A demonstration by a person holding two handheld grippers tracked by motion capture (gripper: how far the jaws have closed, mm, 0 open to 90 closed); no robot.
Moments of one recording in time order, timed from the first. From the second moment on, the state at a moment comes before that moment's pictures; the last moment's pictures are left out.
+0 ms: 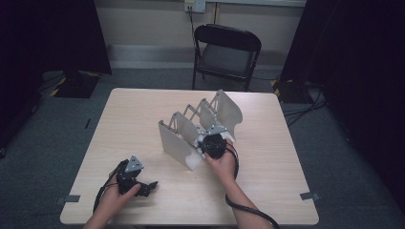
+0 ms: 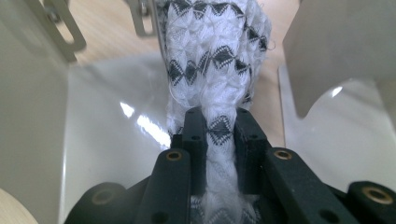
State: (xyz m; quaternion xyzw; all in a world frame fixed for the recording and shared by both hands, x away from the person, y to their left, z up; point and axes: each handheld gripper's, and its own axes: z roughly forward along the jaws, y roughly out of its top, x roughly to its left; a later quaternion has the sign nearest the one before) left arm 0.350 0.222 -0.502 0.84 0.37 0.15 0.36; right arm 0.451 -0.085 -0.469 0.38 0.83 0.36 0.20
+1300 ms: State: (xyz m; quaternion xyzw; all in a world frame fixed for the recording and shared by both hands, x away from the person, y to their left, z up) left arm 0.350 0.222 -0.502 0.84 0.37 0.15 0.36; right arm 0.449 -0.091 -0.410 0.35 0.81 0.42 0.22
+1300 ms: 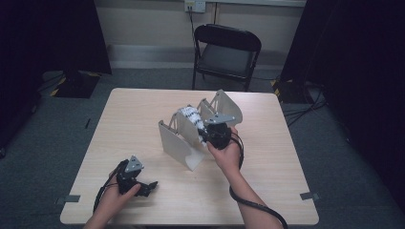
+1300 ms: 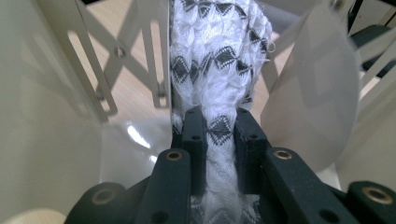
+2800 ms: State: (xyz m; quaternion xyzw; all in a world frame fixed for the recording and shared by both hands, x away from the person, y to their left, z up) left arm 0.350 0.222 -0.502 0.84 0.37 0.15 0.36; right arm 0.452 -0.089 -0.481 0.39 0.84 0.34 0.19
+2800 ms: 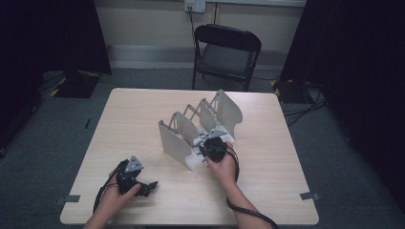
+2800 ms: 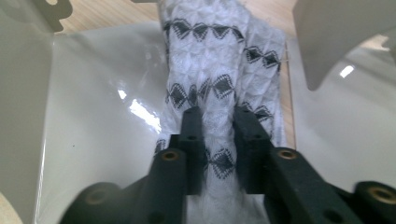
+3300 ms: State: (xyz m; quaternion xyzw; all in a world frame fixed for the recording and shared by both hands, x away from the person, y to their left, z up) left arm 0.350 0.222 -0.502 0.84 0.37 0.15 0.36; right arm 0.459 -0.085 -0.393 0.36 0.79 0.43 0.23
